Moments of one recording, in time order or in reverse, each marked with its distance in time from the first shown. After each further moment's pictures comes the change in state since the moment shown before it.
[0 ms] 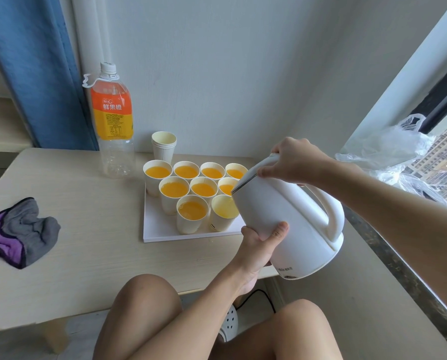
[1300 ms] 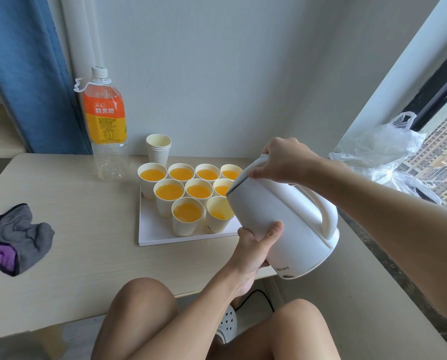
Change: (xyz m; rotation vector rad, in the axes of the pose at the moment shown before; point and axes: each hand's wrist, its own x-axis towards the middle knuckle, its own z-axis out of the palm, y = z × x) left_hand -0.003 0.003 0.003 -0.038 -0.044 -0.029; right_hand 0.004 -0.002 0.002 -0.014 0.024 -0.005
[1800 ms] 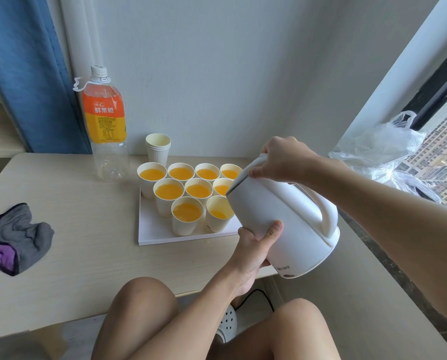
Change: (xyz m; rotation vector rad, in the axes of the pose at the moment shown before) left_hand -0.001 0.002 0.001 -0.028 -0.002 0.002; right_hand 0.001 0.000 0.000 -0.023 -0.005 -0.006
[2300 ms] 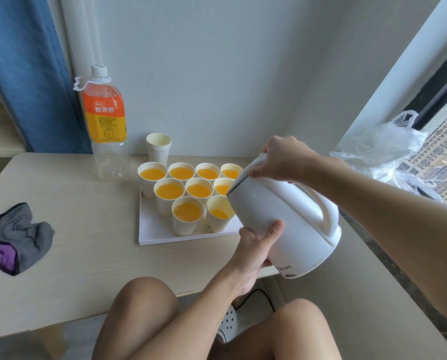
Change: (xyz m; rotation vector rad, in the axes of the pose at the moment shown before) left_hand 0.001 0.000 0.001 -0.012 0.010 -0.019; right_hand 0.001 -0.002 -0.001 -0.013 -0.007 -0.002
